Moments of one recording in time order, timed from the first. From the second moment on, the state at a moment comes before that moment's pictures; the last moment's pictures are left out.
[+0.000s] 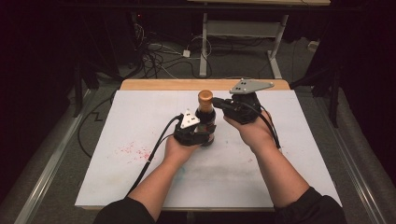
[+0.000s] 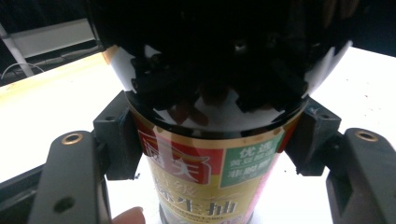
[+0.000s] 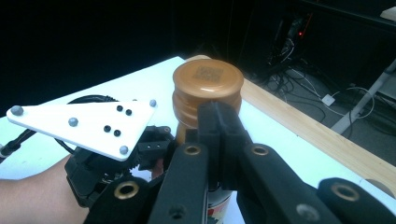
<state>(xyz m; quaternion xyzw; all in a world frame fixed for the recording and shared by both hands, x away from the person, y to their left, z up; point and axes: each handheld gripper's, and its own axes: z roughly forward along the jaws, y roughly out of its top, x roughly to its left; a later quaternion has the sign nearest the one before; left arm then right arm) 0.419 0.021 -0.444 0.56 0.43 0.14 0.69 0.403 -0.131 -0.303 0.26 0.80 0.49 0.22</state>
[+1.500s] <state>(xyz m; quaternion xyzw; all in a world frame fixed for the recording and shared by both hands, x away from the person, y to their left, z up) 0.417 0.019 -0.446 0.56 0.42 0.14 0.69 0.393 -0.138 -0.287 0.26 0.77 0.53 0.23</state>
